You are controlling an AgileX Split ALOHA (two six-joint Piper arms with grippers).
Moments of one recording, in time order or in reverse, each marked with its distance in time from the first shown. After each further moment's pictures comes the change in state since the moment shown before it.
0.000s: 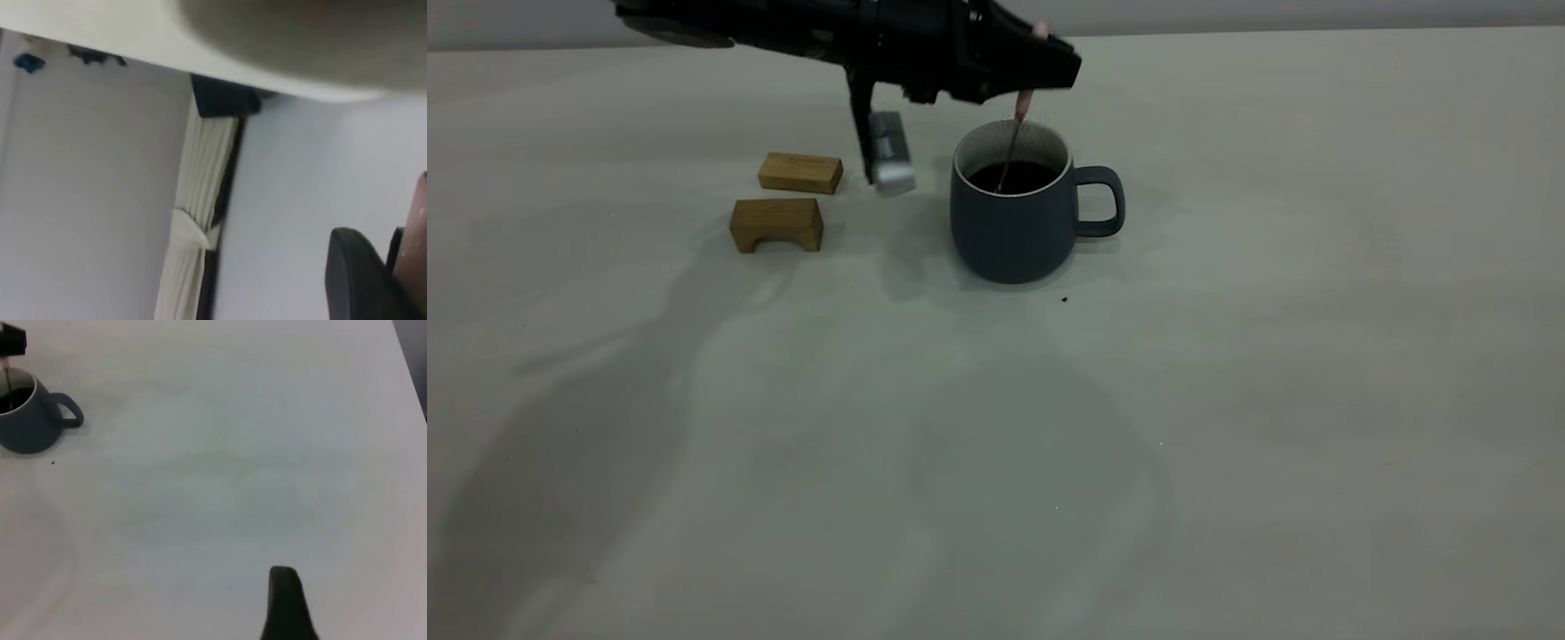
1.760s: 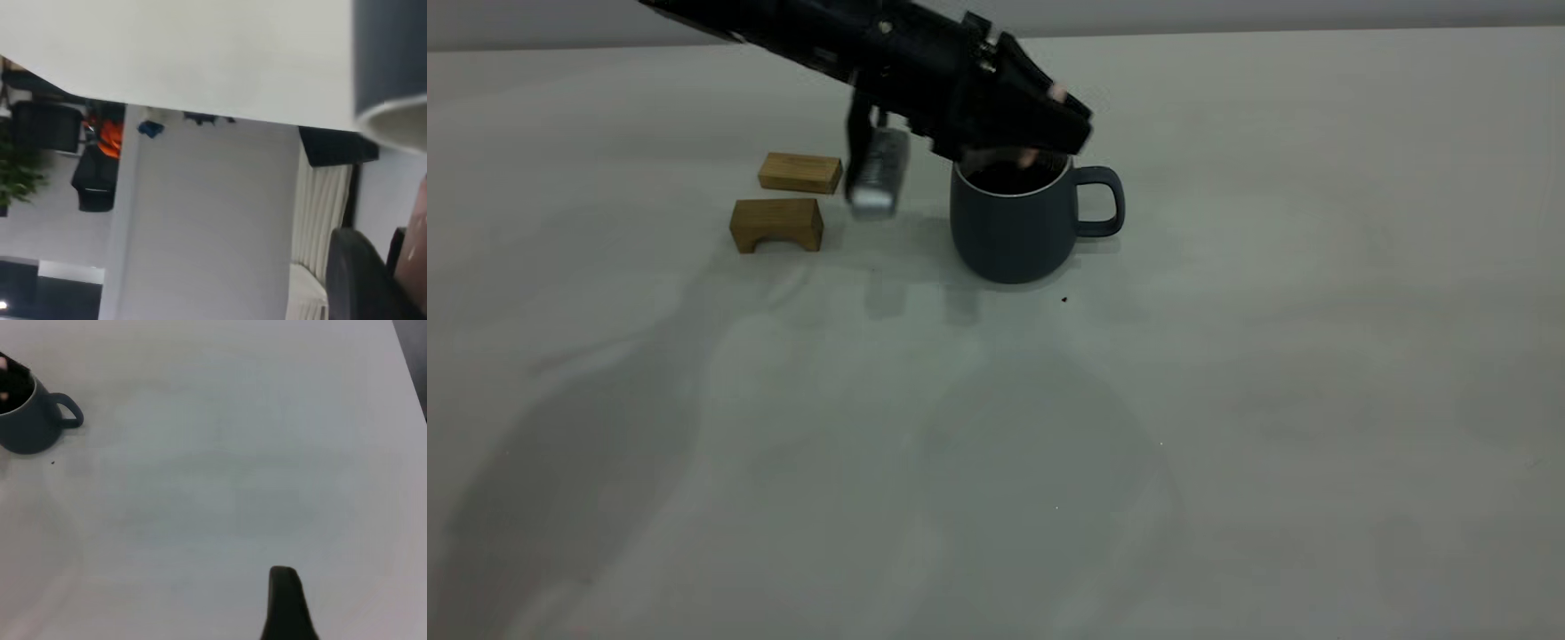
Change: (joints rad) left arm -0.008 0.002 -0.027 0.277 0.115 -0.010; right arm 0.000 0.000 0.000 0.000 0.000 0.000
